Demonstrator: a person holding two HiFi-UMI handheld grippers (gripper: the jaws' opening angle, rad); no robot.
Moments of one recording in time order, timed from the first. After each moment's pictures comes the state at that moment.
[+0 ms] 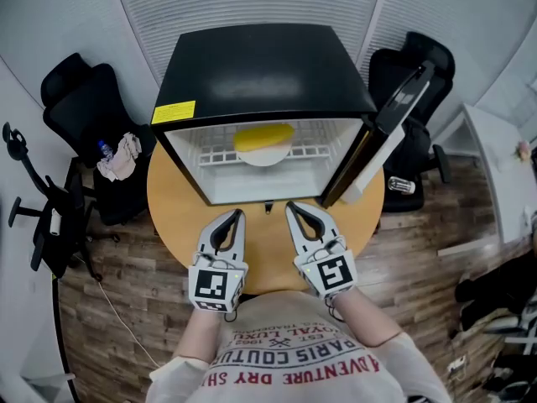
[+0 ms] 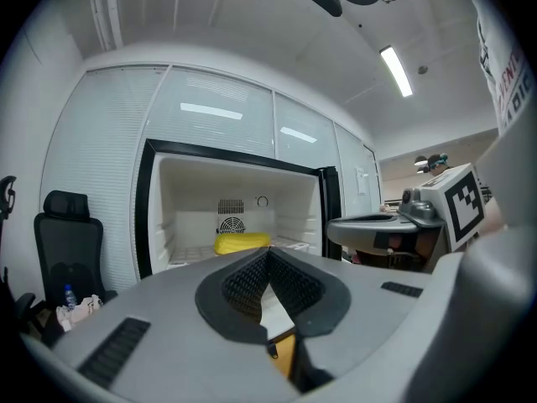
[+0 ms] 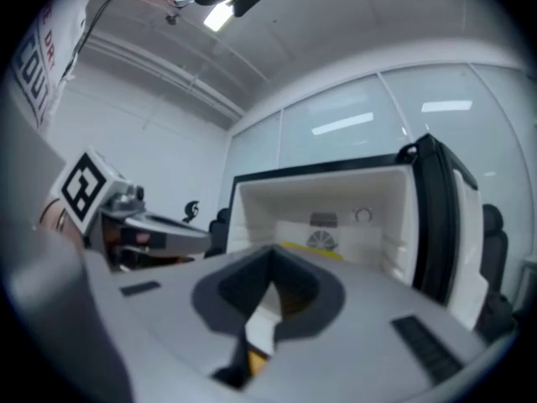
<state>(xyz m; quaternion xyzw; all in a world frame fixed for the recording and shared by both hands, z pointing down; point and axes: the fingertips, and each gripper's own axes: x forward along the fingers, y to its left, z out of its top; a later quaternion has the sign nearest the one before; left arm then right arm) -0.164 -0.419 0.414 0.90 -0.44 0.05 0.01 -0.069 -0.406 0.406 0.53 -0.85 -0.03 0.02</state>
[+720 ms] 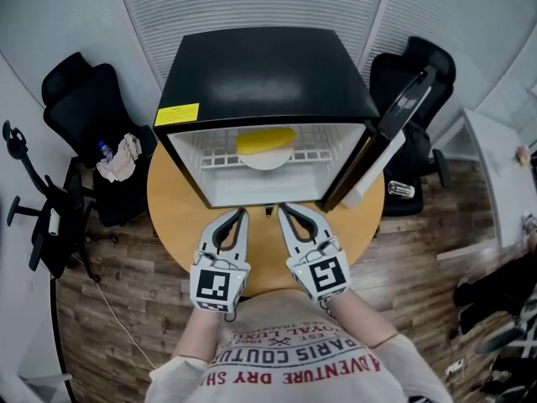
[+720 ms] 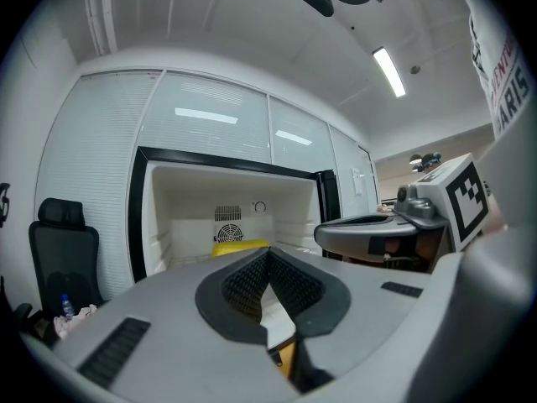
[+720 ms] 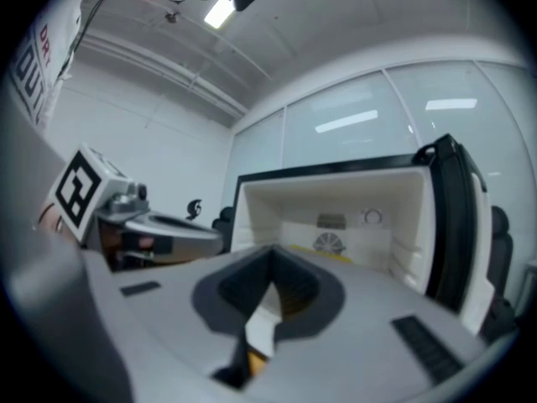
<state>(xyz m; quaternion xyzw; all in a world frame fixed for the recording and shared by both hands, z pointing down) -0.158 -0.424 0.401 0.90 -0.43 0.04 -0.01 -0.089 -0.414 0.397 0.52 -0.85 -0.04 0.03</state>
